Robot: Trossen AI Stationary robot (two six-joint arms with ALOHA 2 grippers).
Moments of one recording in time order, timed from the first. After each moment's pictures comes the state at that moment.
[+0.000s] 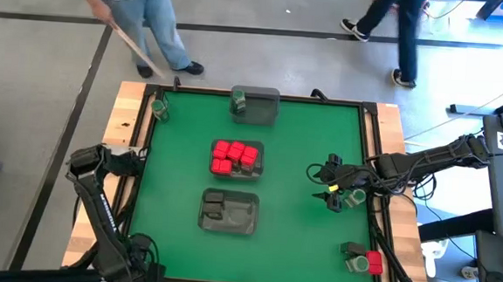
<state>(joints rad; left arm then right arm) -1.07 1.88 1.51 -1.19 0.31 -2.43 0.27 0.90 0.63 -0.58 0.14 0.32</state>
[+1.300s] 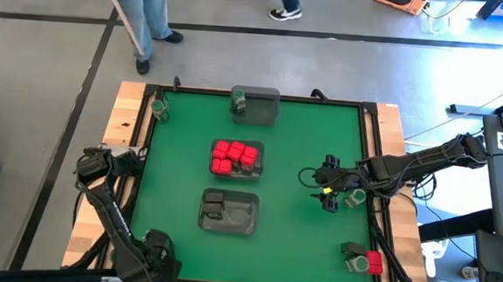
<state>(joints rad) -1.00 1.96 1.51 -1.22 0.11 -2.29 0.27 0.99 0.63 -0.58 0.17 0.31</state>
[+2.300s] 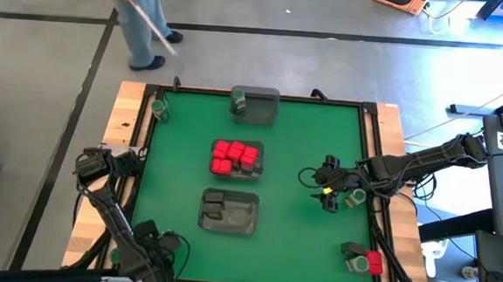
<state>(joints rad) -1.01 1.96 1.35 -1.11 -0.03 -1.58 0.27 0.99 0.63 -0.58 0.16 0.31</state>
